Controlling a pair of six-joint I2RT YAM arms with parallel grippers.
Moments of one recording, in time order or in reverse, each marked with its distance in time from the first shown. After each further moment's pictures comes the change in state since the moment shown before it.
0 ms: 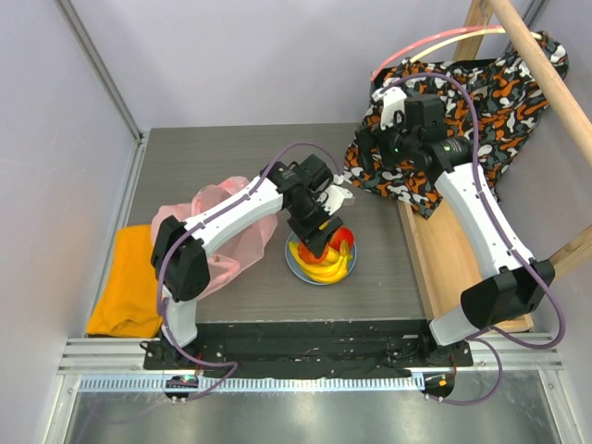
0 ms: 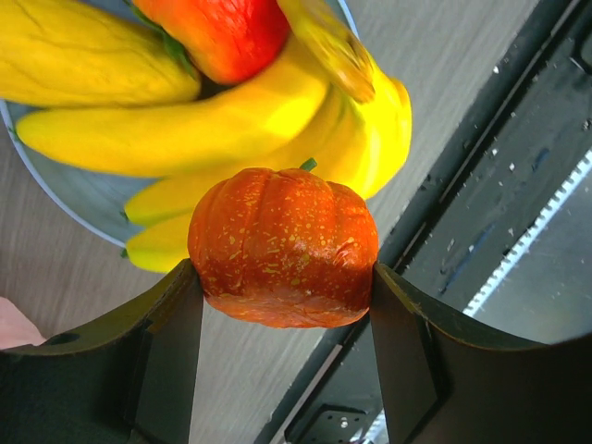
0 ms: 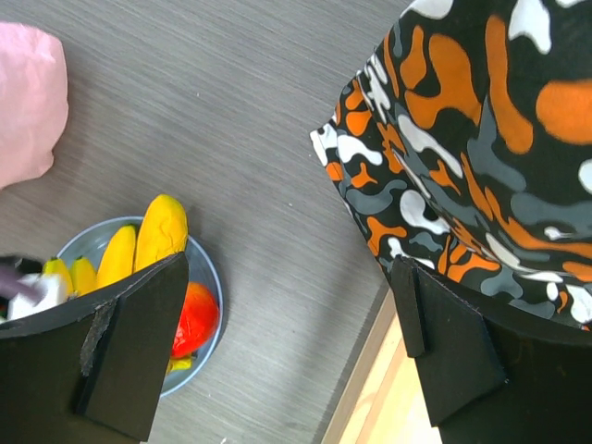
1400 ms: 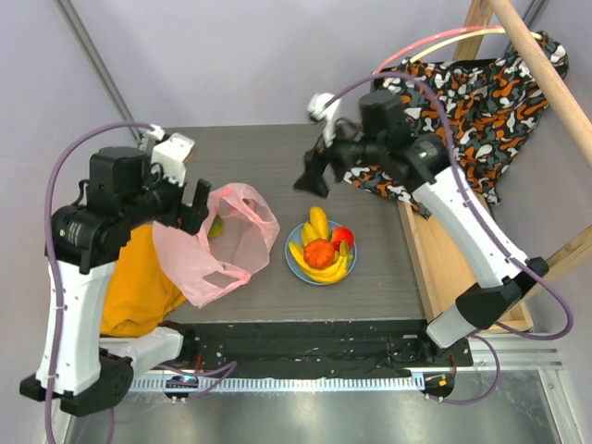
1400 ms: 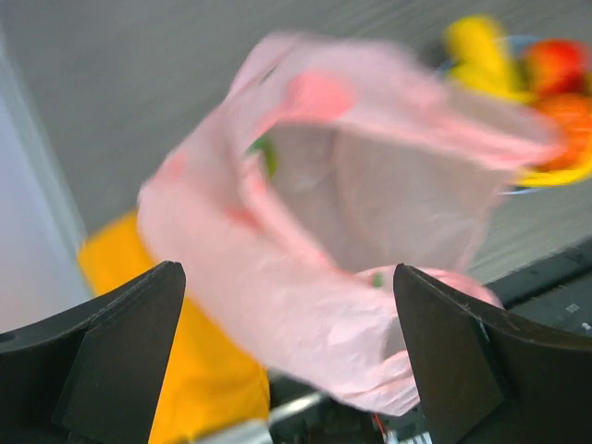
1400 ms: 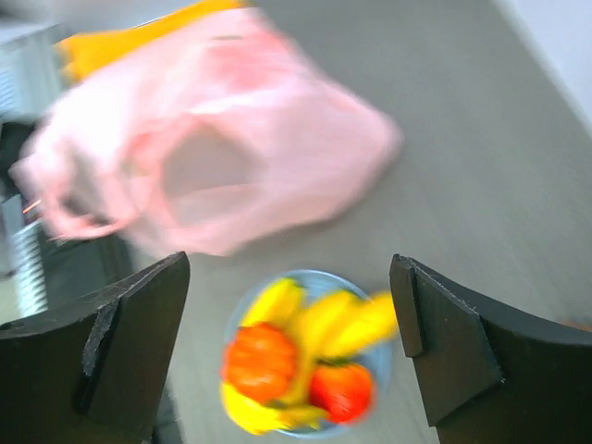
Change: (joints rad) left arm 0.475 -0.766 0.045 -0.186 -0.265 0.034; right arm 0.277 0.023 0.220 -0.064 -0.389 -0.070
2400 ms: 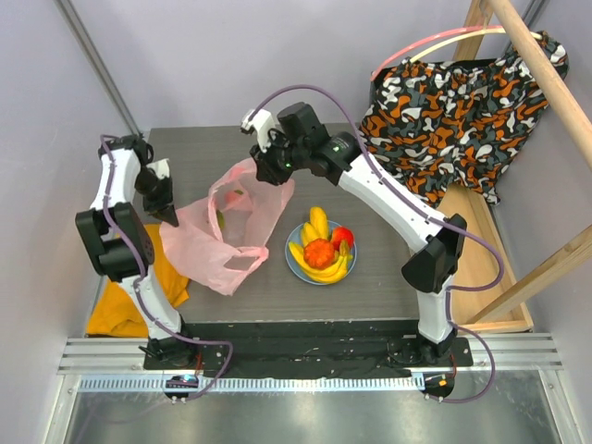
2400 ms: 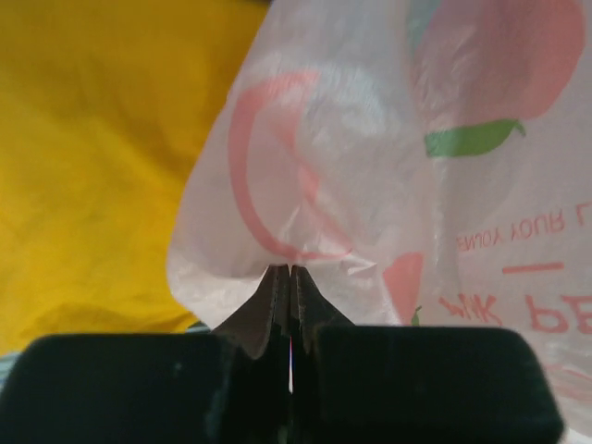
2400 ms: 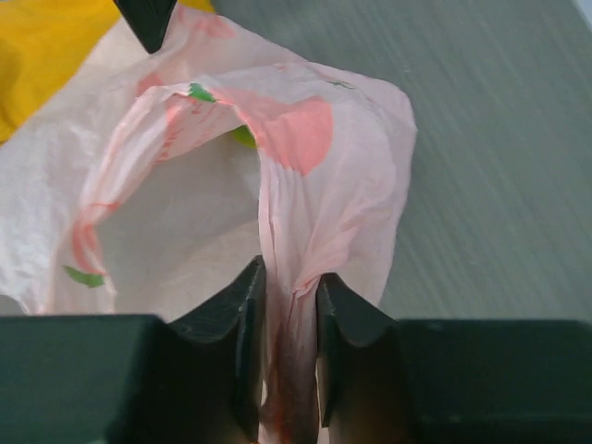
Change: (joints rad) left arm 0.581 0.745 -0.148 -0.074 0.129 -0.136; right arm 0.258 0.405 0.243 0.027 0.254 0.039
